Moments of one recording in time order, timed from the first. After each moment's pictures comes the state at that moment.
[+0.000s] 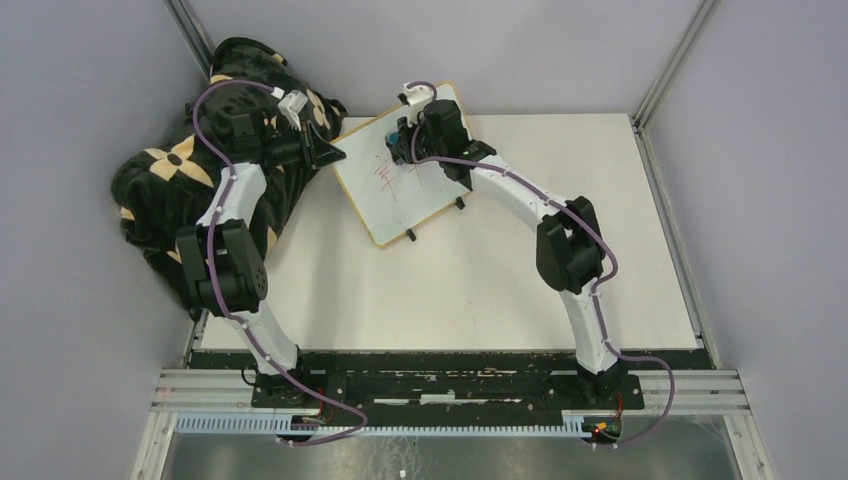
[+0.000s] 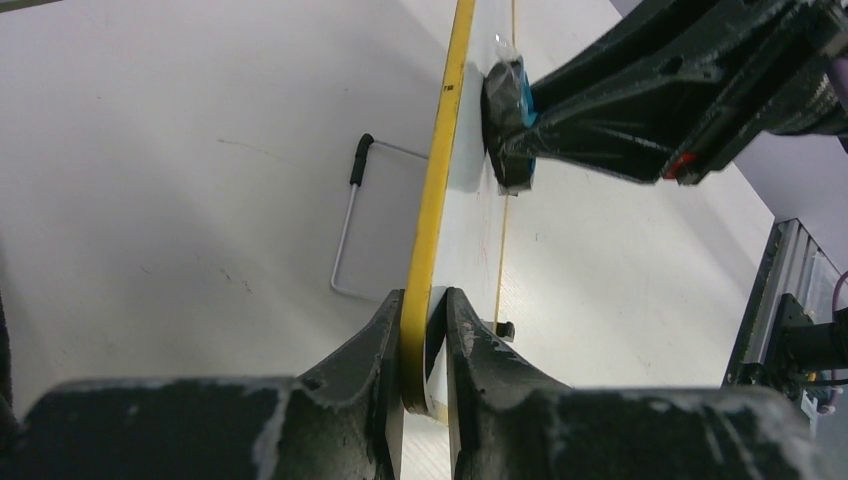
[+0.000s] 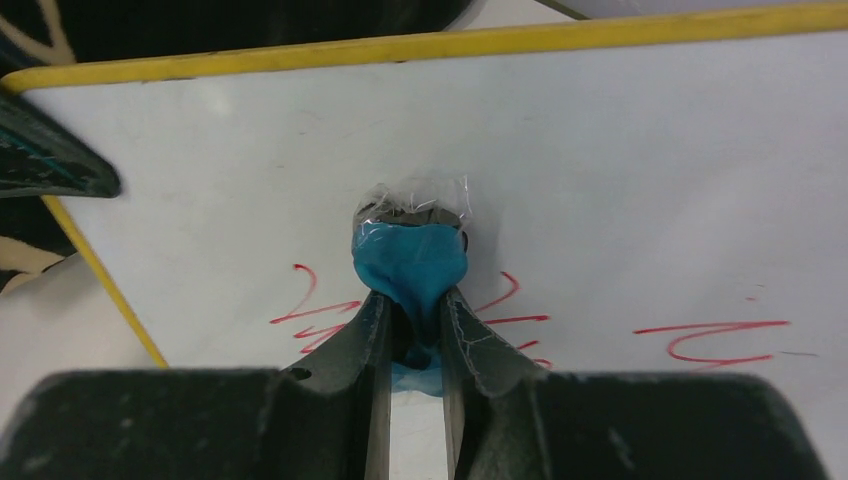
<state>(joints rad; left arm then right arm) 0.15 1.82 1.47 -0.22 1.03 0.05 0.64 2.21 1.98 -0.12 -0.11 0.11</state>
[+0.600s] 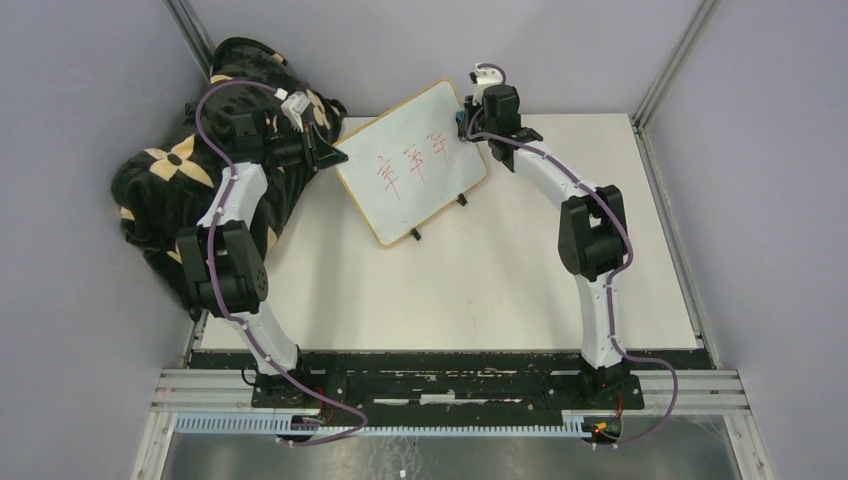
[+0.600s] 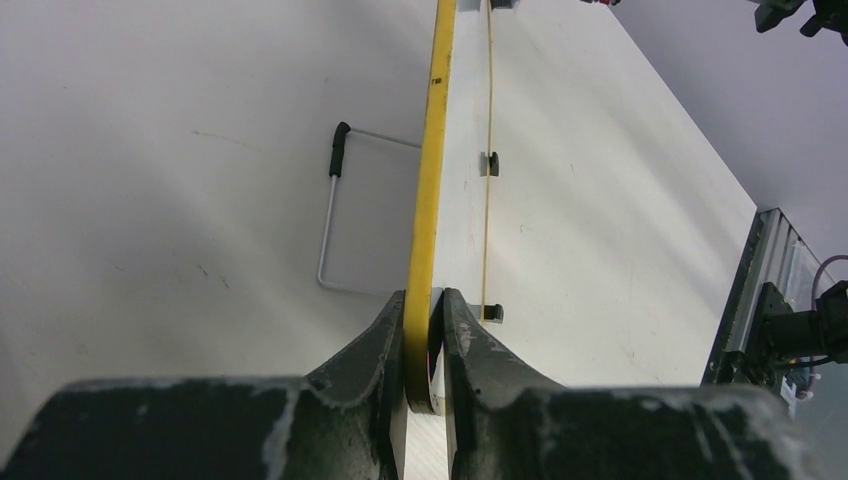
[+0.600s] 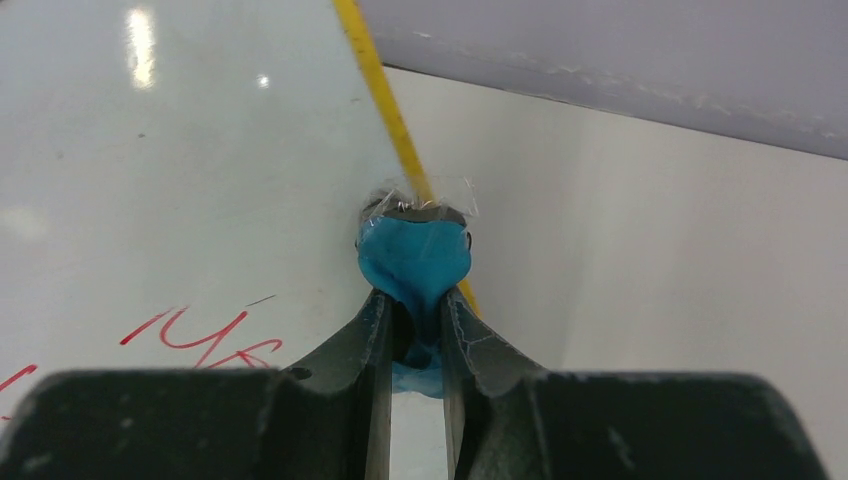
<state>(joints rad) 0.14 1.81 1.47 -0.26 1.03 0.05 0.37 2.21 1.92 -0.08 0.01 0.12</state>
